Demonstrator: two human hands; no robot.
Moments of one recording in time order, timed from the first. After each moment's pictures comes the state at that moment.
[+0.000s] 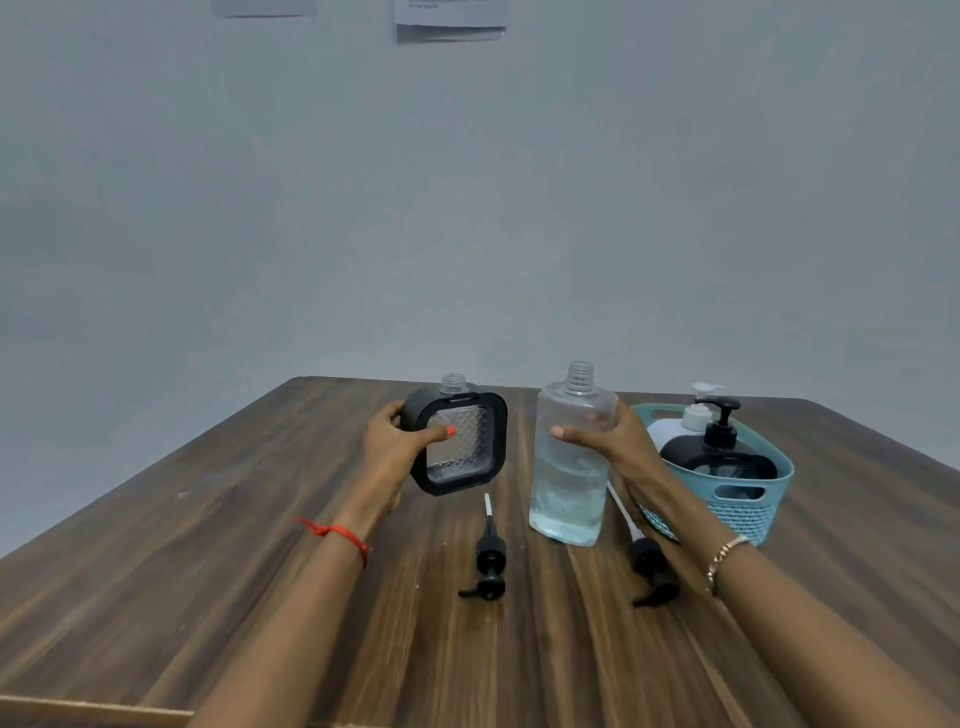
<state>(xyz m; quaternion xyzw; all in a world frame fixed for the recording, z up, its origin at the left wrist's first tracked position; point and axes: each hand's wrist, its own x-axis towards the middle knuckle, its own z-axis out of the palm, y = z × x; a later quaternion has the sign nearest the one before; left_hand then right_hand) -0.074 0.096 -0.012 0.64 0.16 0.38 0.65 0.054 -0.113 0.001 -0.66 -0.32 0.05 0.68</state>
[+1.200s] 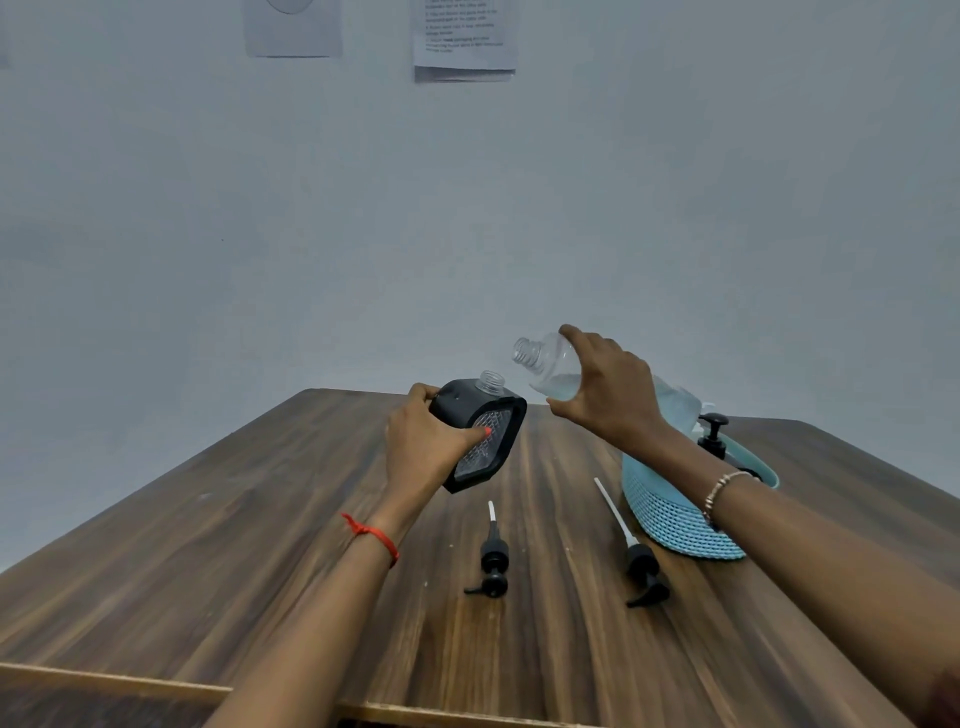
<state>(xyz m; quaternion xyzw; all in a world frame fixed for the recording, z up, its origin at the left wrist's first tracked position) -0.100 0.051 0.020 0.76 0.21 0.46 0.40 0.021 -0.101 0.073 -0.76 -0.43 -0.44 0.20</state>
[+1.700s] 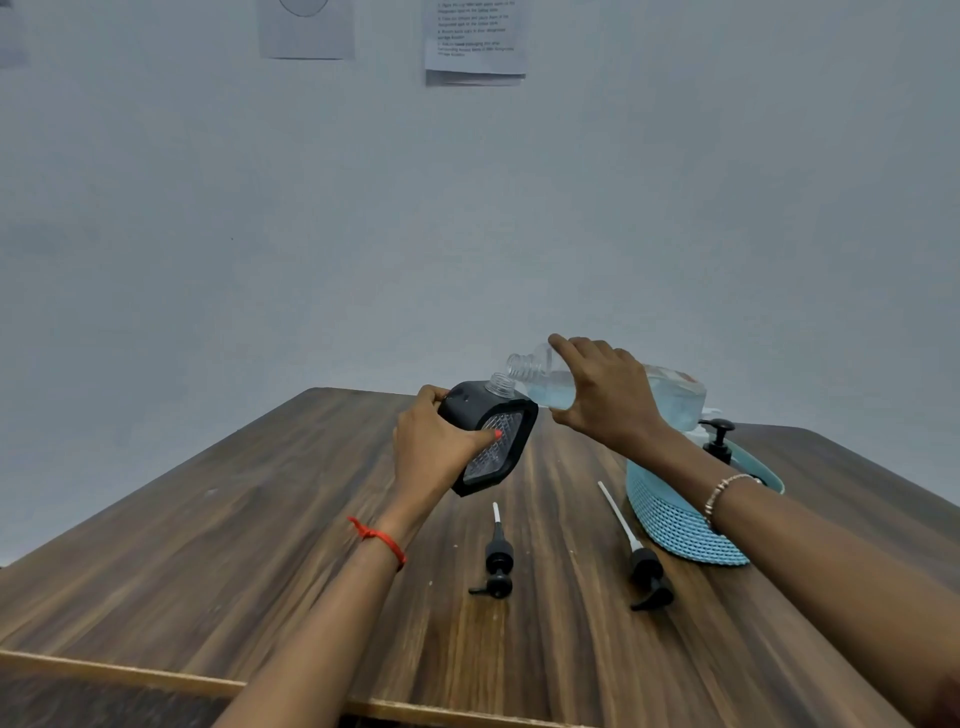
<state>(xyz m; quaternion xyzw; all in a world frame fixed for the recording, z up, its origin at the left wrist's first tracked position) -0.105 0.047 0.022 0.76 0.21 0.46 0.41 0.019 -0.094 0.073 -0.76 -0.46 -0.45 0.12</state>
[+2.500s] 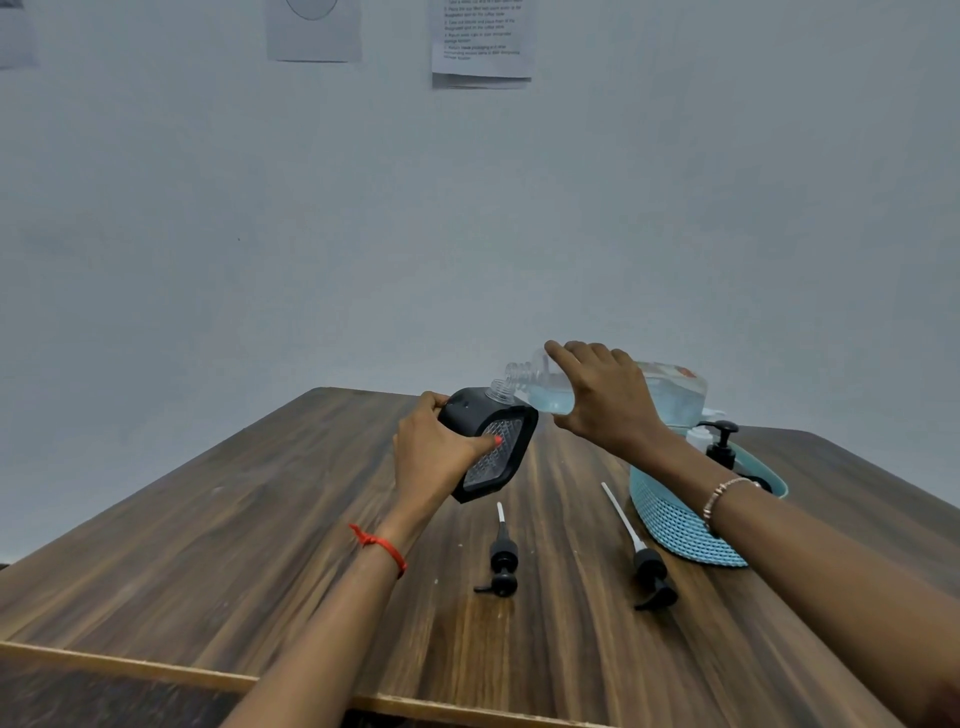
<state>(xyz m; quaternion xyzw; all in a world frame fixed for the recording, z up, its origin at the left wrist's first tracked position) -0.112 0.048 0.017 0.76 0.21 0.46 0.42 0.019 -0.090 0.070 -0.74 -0.47 -0.47 0.09</state>
